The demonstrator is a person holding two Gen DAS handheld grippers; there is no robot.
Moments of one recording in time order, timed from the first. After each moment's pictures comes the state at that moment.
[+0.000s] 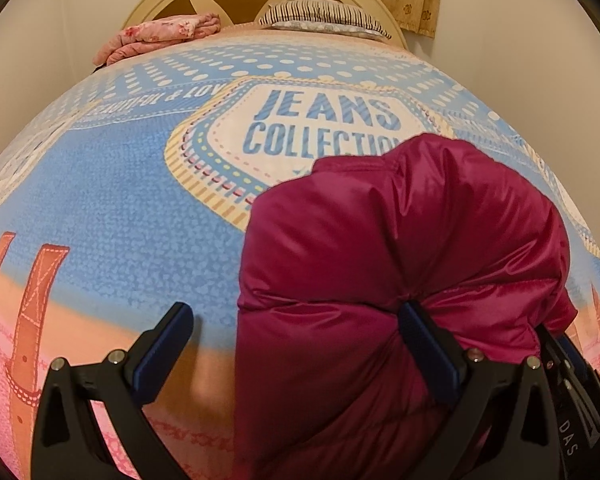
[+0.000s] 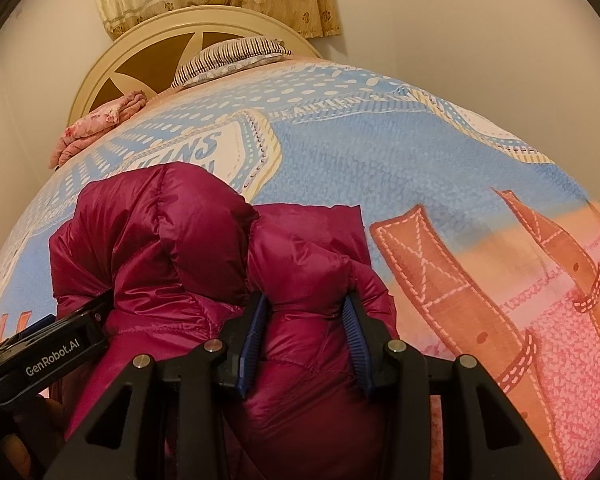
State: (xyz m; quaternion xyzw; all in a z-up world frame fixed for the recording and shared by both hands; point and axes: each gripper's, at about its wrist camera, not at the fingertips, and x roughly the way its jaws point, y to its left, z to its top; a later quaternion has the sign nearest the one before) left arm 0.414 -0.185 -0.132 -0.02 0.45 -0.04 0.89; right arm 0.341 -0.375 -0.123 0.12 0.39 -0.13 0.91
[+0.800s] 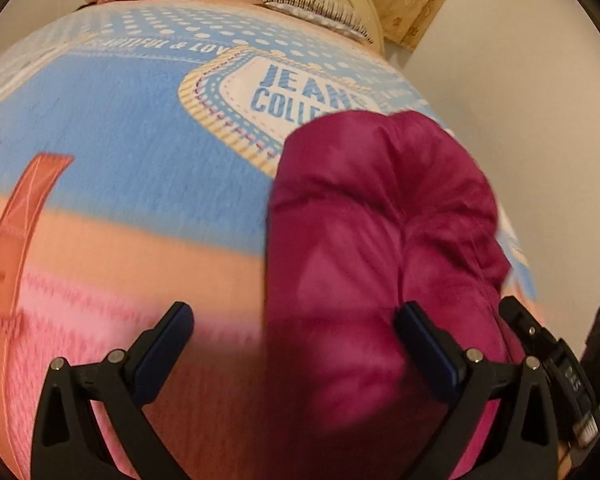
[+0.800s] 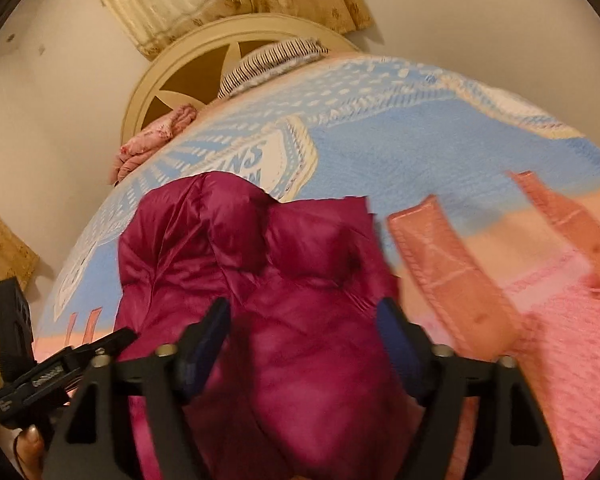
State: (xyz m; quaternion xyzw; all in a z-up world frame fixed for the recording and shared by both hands) left arm 0.358 -0.121 -0.128 -0.16 0.48 -0.15 0.85; right arm 0.302 -0.404 -0.106 0.19 0.37 -0.02 0.91
